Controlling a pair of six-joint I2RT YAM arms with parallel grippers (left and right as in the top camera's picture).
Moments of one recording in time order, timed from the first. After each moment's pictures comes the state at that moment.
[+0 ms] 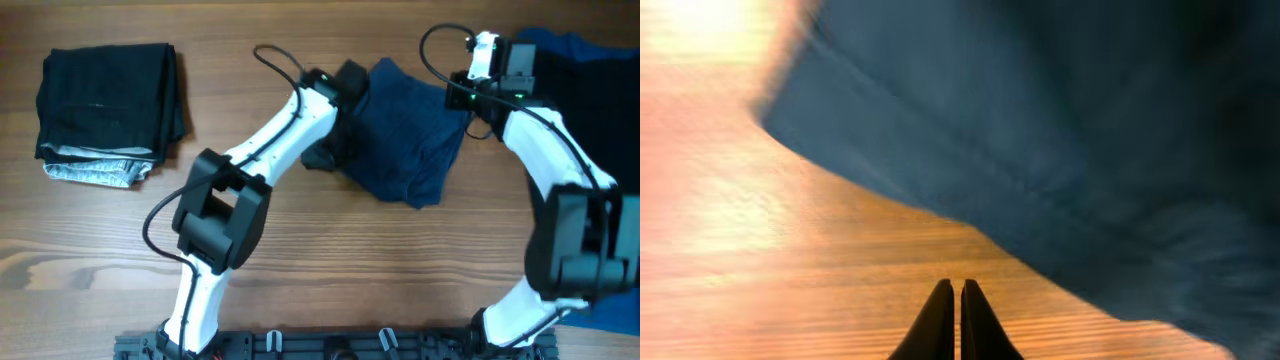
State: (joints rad) left arm -0.61 2.20 1.76 -1.13 0.14 -0.61; right arm -0.04 1.87 1.23 -0.22 -0.15 0.06
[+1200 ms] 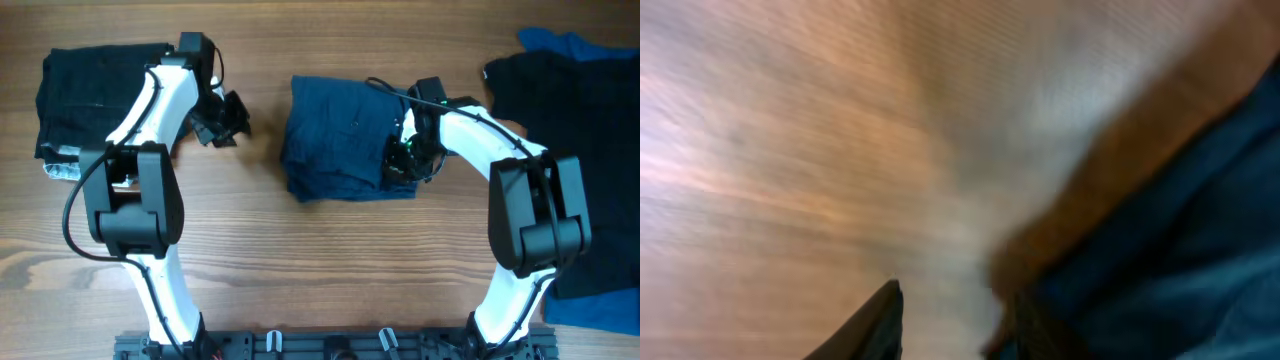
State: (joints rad) left arm -0.06 2.13 1.65 -1.06 0.30 -0.53; right arm 0.21 2.01 1.25 -0.80 -0.43 0.45
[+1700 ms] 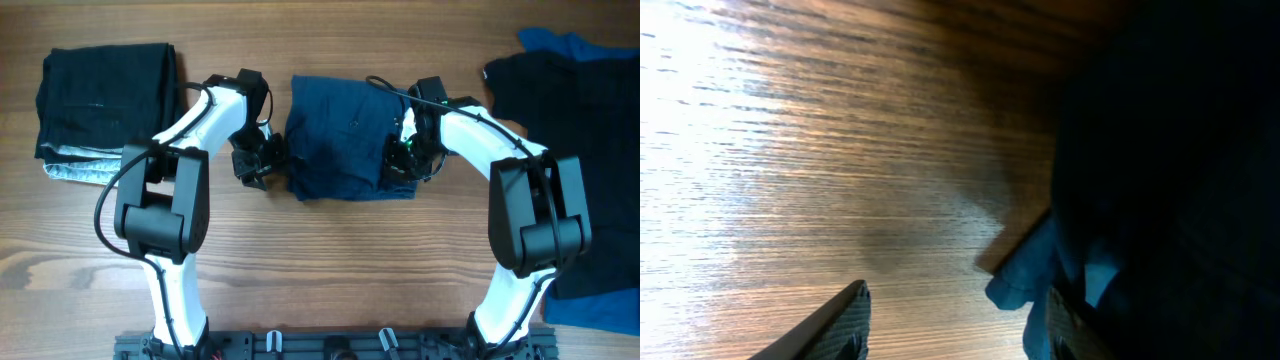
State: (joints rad) left arm -0.25 2.13 1.49 -1.13 0.36 -0.47; right arm 0.21 2.01 1.25 -0.78 -0.45 0.44
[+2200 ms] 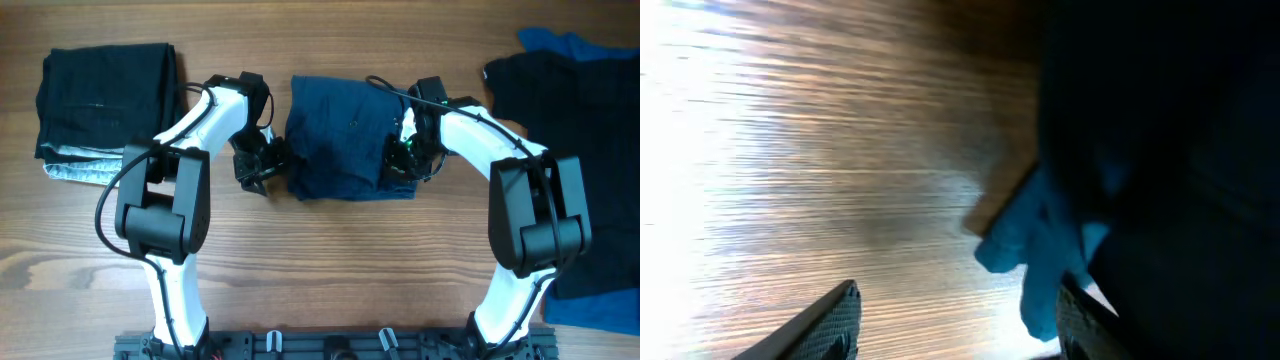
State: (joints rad) left arm -0.25 2.13 1.49 -1.18 0.41 -0.42; right arm 0.21 2.01 1.25 -0.78 -0.45 0.44
